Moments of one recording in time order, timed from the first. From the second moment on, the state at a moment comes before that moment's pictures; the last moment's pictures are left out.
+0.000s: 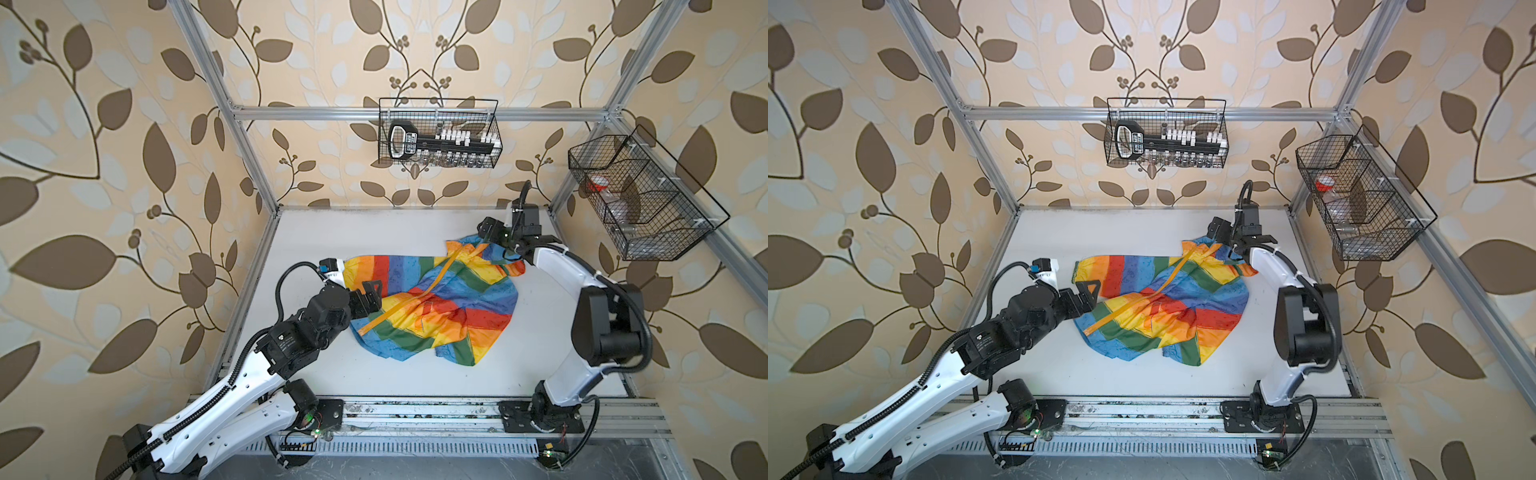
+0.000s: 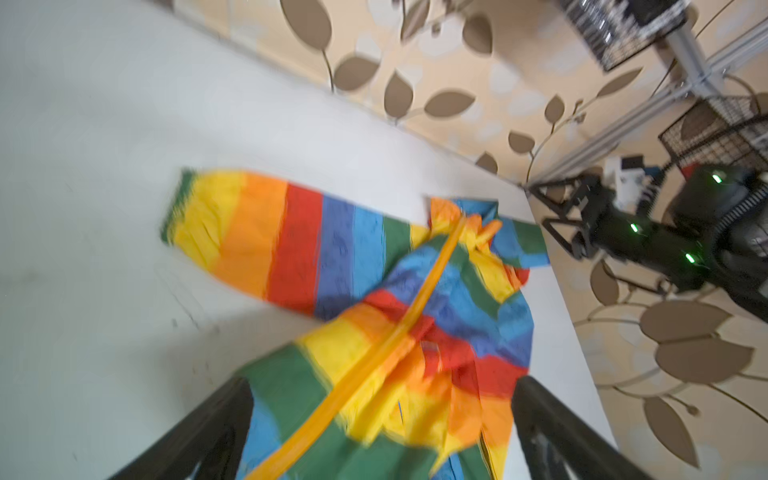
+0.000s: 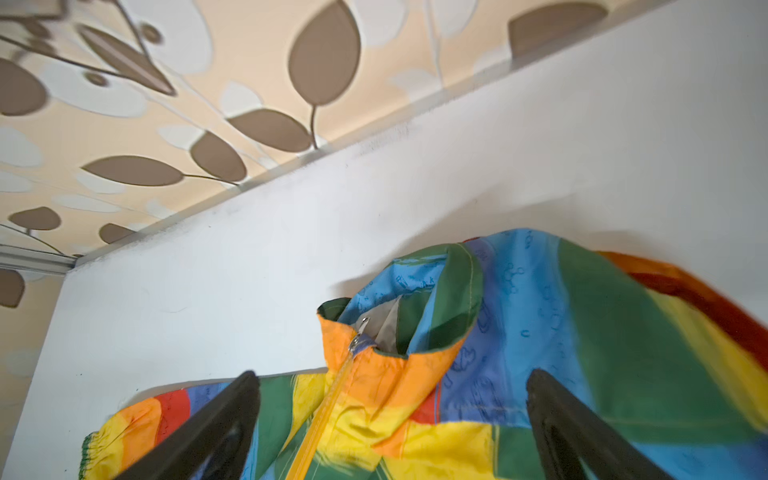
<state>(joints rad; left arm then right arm) -0.76 0.77 0.81 -0.44 -0.43 -0.66 0.06 1.59 1.20 -0.18 -0.01 0.42</state>
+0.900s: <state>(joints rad) -0.06 1.38 0.44 0.27 -0.46 -0.24 0.09 1.32 0.05 1.02 0.38 0.04</state>
